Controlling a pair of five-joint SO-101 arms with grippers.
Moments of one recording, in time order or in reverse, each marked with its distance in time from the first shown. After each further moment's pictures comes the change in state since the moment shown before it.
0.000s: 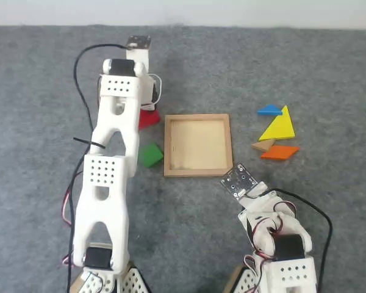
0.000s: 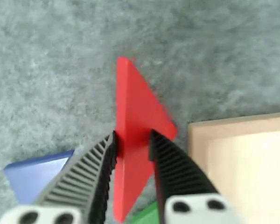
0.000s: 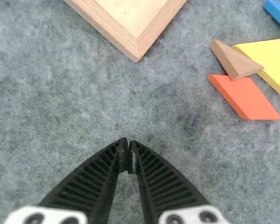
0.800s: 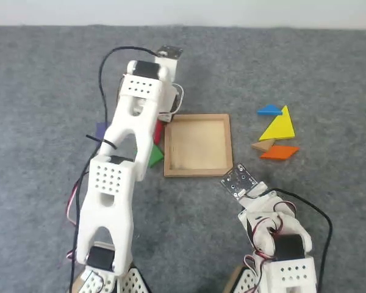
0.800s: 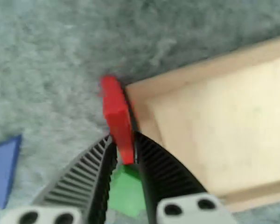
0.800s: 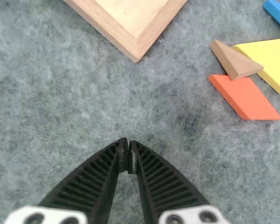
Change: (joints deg) left arm 6.5 -10.5 17.0 -1.1 -3.8; right arm 0.0 0.0 0.0 0.0 0.0
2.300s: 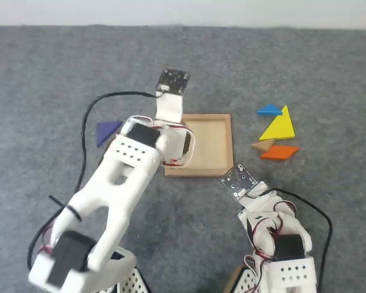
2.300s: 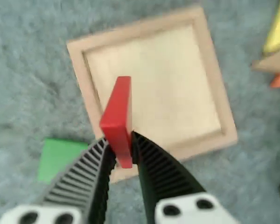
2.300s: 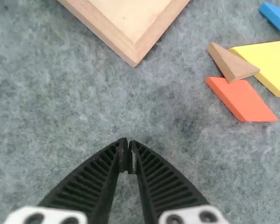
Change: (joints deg) left arm 11.1 -65.8 82.6 -41.1 12.2; right arm 0.0 0.0 0.0 -0.7 0.0
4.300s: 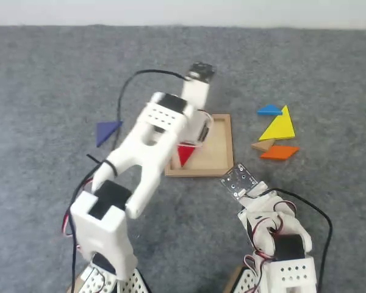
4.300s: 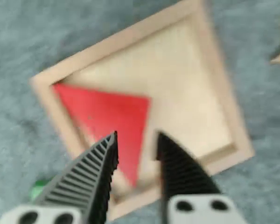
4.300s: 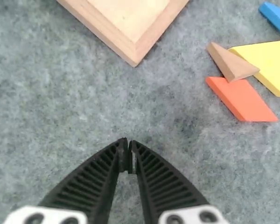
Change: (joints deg) left arm 2.9 29.7 -29.8 10.5 -8.3; right arm 0.1 0.0 0.0 -0.1 0.0
